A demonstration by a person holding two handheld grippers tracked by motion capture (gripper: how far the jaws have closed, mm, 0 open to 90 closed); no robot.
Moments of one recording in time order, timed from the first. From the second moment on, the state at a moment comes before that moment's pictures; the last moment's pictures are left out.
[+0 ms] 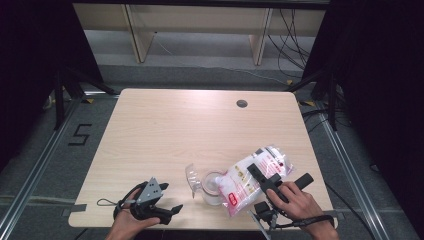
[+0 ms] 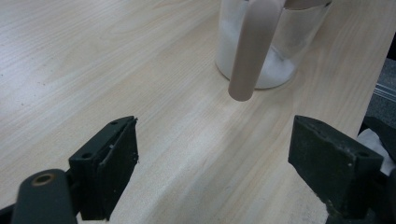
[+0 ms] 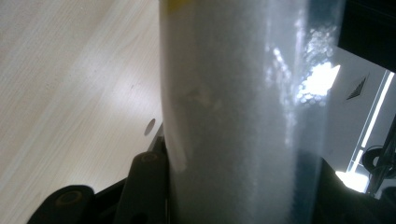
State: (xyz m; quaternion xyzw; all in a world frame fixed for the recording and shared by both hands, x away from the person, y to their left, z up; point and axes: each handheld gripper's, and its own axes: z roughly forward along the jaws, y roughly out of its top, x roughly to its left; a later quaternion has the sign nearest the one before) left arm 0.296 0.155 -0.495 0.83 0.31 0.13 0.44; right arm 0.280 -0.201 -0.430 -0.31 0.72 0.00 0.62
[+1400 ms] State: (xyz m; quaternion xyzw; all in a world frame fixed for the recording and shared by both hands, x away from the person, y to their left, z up) left arm 0.296 0.155 -0.494 0.83 0.30 0.13 0.44; right arm 0.280 -0.200 -0.429 -0.32 0.72 0.00 0.62
